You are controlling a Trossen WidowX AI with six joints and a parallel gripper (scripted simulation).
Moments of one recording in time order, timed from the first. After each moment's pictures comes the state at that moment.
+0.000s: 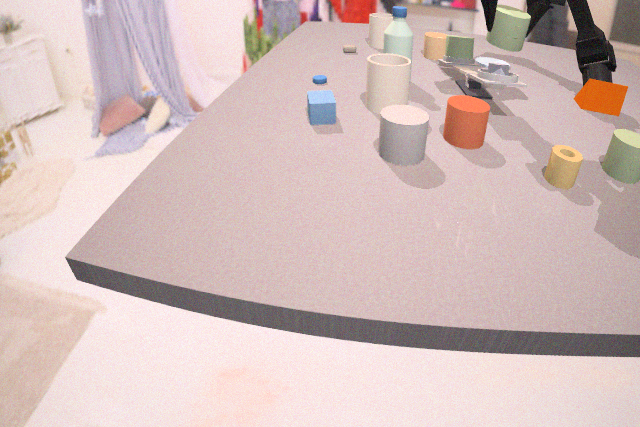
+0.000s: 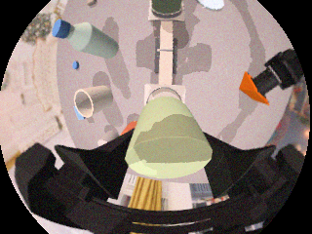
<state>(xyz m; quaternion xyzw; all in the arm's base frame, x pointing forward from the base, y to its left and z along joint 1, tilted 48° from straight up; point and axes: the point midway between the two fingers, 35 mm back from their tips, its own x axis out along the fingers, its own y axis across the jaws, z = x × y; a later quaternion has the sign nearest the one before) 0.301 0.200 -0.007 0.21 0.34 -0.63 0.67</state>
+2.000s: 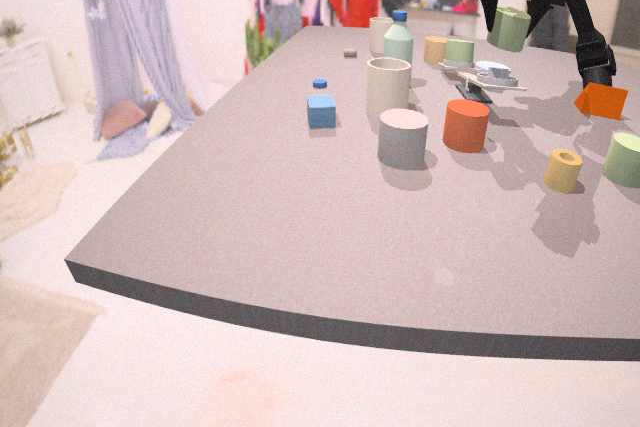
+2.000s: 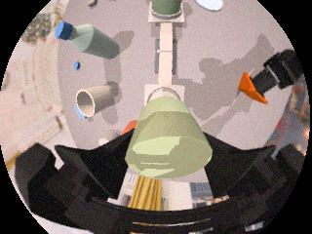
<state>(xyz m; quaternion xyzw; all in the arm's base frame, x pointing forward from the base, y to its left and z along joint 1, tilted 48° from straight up) 0.301 0.204 -0.002 0.21 0.34 -0.63 0.67</state>
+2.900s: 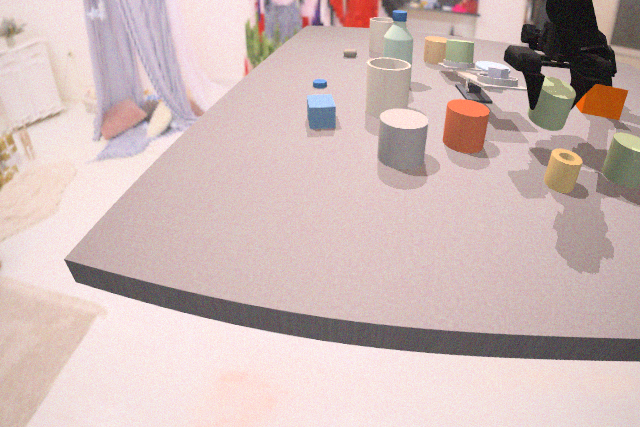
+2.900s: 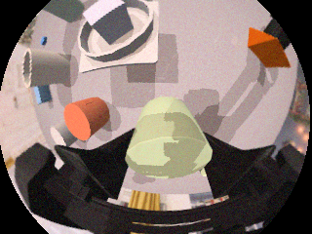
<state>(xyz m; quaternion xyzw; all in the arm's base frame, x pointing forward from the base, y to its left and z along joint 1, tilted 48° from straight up) 0.226 0.208 -0.140 0.19 0.33 -0.65 0.66</state>
